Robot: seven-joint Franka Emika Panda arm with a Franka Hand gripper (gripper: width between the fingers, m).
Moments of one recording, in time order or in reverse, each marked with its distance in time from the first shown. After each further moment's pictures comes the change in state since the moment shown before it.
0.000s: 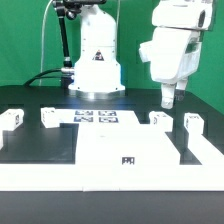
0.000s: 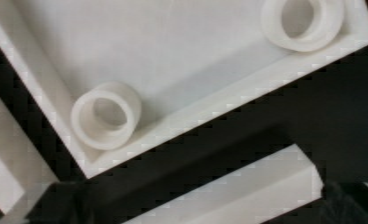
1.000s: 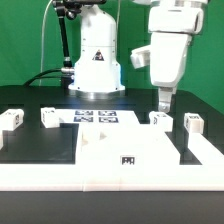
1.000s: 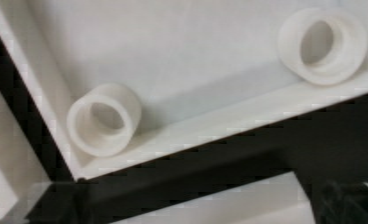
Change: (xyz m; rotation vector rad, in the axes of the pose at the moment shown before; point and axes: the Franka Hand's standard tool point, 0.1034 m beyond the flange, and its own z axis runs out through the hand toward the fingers) arm -0.016 -0.002 0.013 -0.042 0.050 -0.194
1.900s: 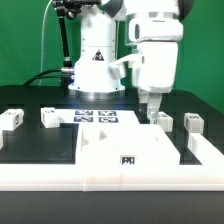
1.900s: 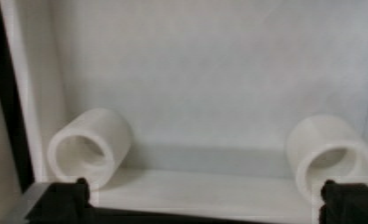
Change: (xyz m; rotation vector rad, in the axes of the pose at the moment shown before) arm -0.038 -0.014 0.021 -0.069 0.038 -0.299
